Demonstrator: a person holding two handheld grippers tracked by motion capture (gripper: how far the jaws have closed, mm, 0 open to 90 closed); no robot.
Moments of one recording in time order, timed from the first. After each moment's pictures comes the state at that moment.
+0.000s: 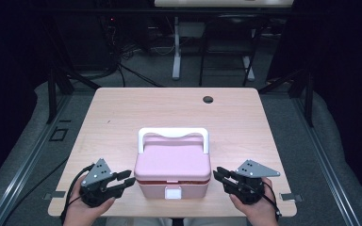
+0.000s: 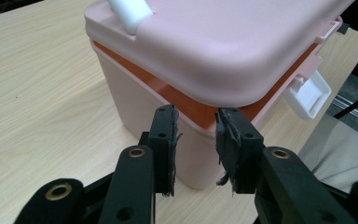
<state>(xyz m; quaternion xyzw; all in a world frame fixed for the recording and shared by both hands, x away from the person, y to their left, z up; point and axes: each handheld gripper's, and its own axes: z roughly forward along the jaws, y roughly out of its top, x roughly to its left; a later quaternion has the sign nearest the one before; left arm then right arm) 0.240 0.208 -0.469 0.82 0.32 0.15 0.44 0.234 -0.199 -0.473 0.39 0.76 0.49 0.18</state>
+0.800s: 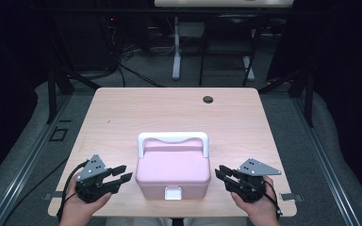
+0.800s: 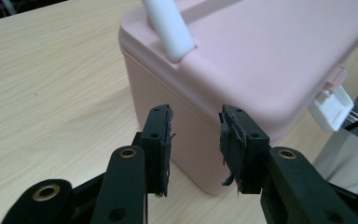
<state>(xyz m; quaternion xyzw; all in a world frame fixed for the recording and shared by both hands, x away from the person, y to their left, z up) 0.252 0.221 -0.466 0.81 0.35 0.16 0.45 0.239 -0.205 -0.477 0.40 0.75 0.48 0.19</state>
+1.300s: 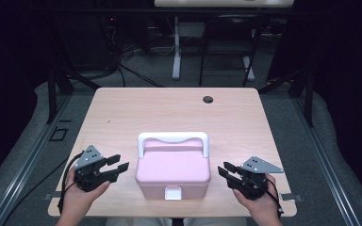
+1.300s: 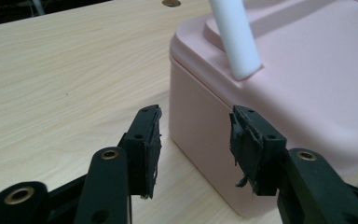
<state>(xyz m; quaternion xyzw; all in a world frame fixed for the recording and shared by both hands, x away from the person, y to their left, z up) 0.278 0.232 -0.471 0.78 0.39 0.17 0.46 0.247 -0.214 -0.483 0.42 0.74 0.48 0.20</state>
